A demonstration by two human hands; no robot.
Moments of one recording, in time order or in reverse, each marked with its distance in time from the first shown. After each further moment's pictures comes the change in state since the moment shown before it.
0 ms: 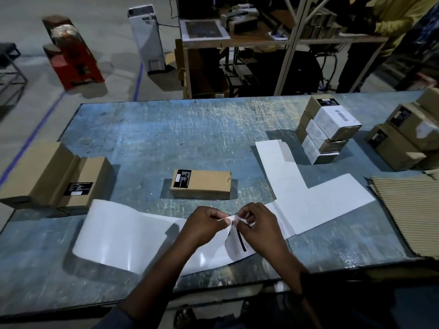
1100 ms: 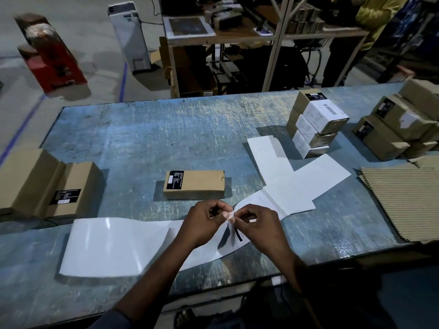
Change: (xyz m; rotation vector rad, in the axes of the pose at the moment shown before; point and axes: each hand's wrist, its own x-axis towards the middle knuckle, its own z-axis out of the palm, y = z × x) left_hand 0.004 0.006 -0.001 -0.046 -0.043 0.179; right_hand -0.007 -0.023 -0.015 0.175 -0.012 0.175
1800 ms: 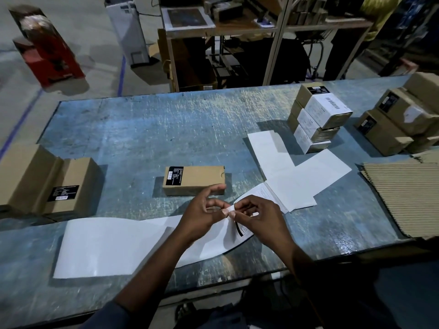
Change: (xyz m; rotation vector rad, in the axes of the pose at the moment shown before) left_hand -0.002 0.005 -0.007 -0.286 -0.082 -0.018; right_hand 0.005 -0.001 -0.007 0.127 -0.026 0.001
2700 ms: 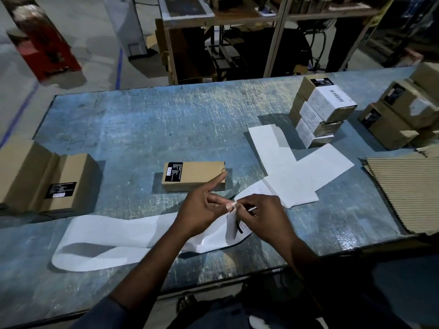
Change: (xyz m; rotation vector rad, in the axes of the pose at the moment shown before) left_hand 0.000 0.019 -0.001 0.123 -0.022 0.050; right_hand 0.004 -0.002 -0.004 -0.379 -0.015 -0.258
